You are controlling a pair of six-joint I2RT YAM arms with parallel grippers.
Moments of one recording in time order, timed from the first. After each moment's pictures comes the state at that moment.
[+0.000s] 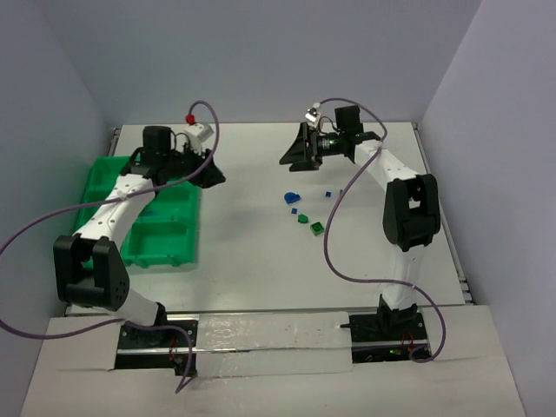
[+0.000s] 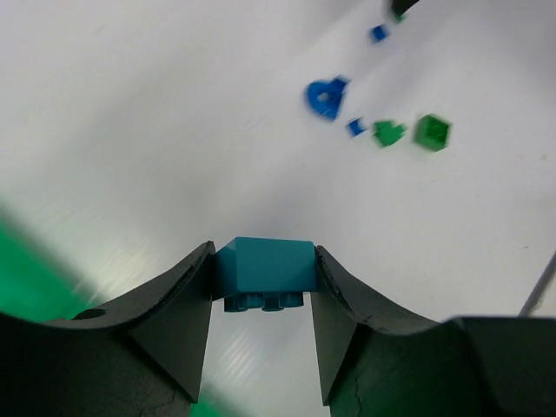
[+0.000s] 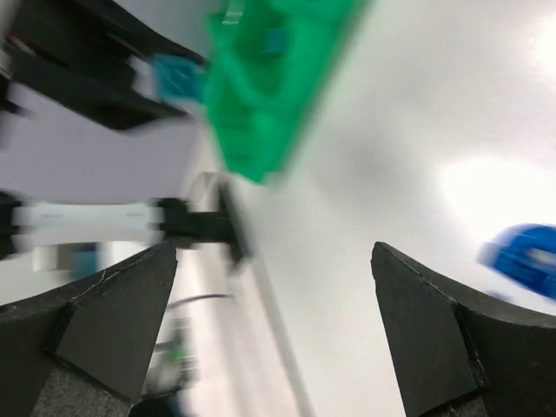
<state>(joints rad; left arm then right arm) -0.18 1.52 1.22 -0.37 0.68 0.16 0.22 1.99 1.61 -0.34 -1.12 0.45</state>
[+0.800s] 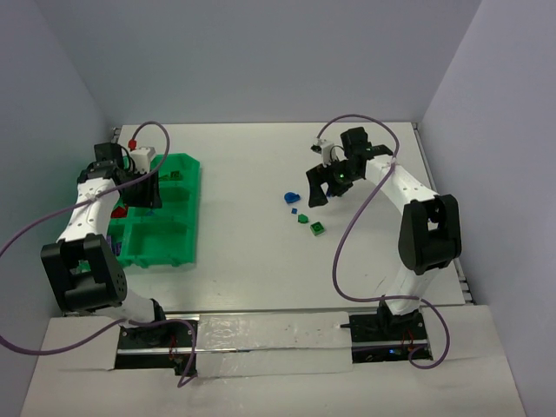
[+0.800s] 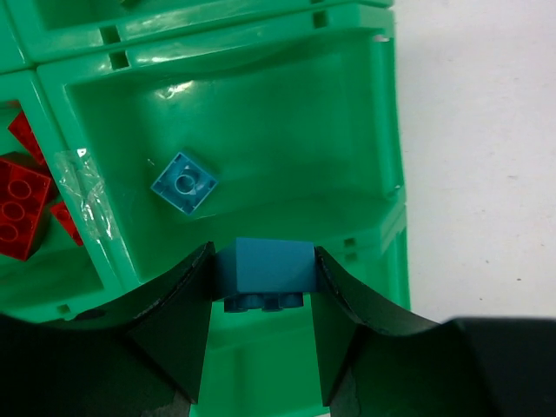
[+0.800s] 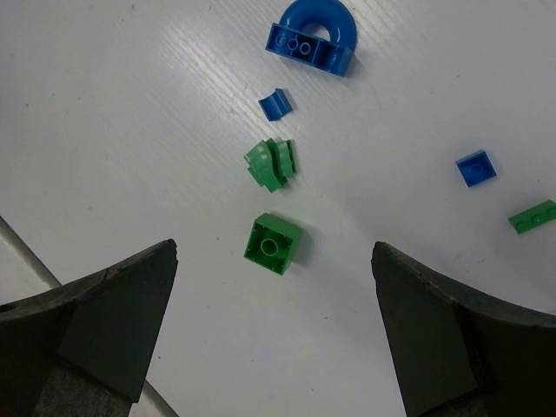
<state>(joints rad) 0.19 1.51 1.19 -0.76 0.27 0.26 0.22 1.74 1.36 -0.75 -0.54 -0.30</state>
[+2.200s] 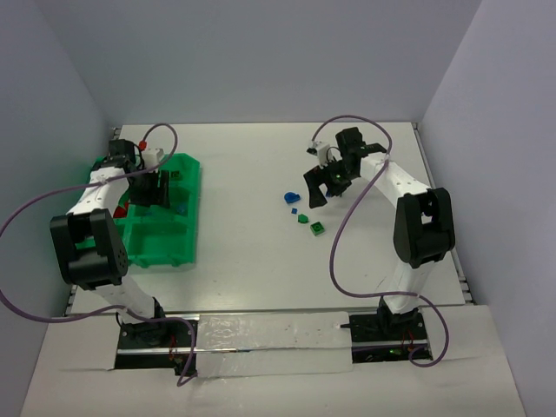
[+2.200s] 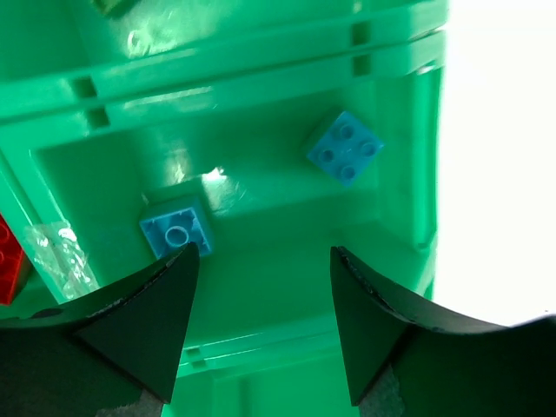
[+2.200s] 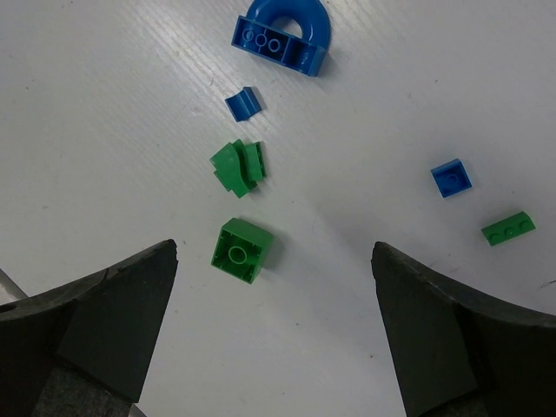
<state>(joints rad) 0.14 1.68 1.26 -0.73 0.20 0.24 0.24 1.81 1.40 -0.76 -0.48 -0.37</state>
